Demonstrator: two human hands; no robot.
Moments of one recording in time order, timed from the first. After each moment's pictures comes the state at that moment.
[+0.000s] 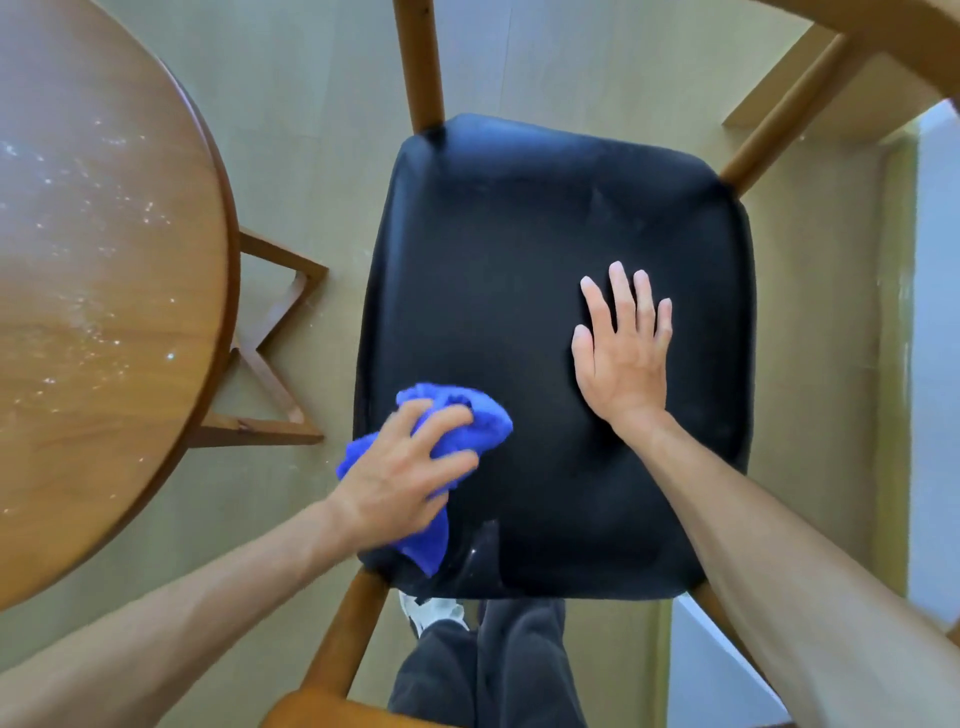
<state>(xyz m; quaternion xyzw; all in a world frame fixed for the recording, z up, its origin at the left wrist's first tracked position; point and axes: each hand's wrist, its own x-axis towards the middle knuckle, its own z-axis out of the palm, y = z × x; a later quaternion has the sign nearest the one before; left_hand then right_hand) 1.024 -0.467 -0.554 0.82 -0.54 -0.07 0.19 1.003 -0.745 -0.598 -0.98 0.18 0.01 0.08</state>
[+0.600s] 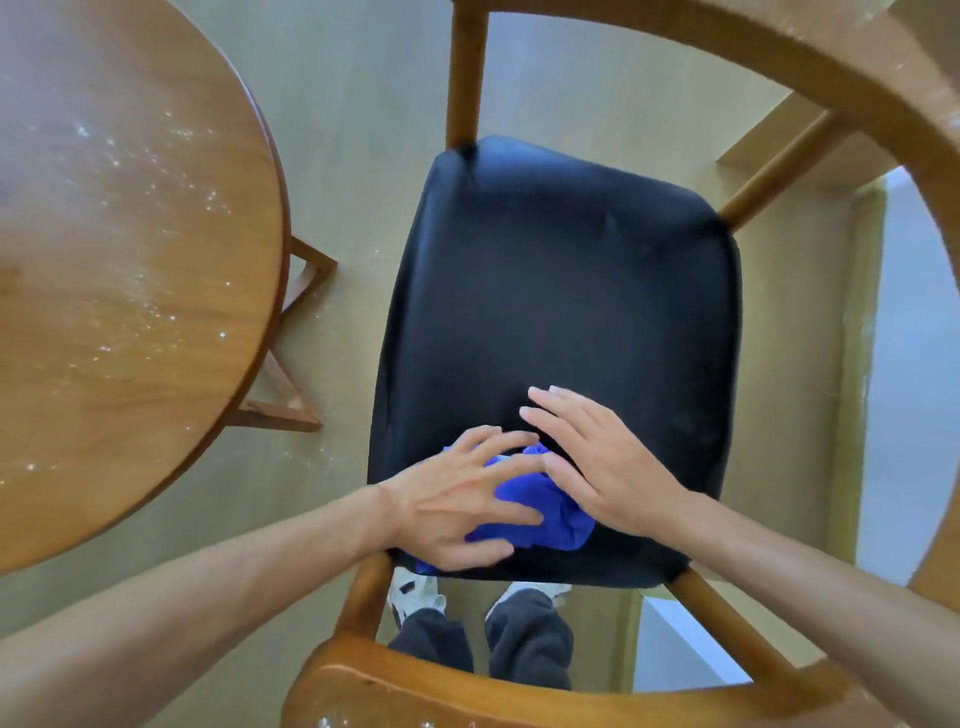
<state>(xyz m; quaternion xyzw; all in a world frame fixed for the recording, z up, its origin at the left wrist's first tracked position) 1.010 -0.484 -0.514 0.71 -0.64 -0.21 0.20 0.941 -0.705 -0.503 -0.95 -0.13 0.11 0.26</state>
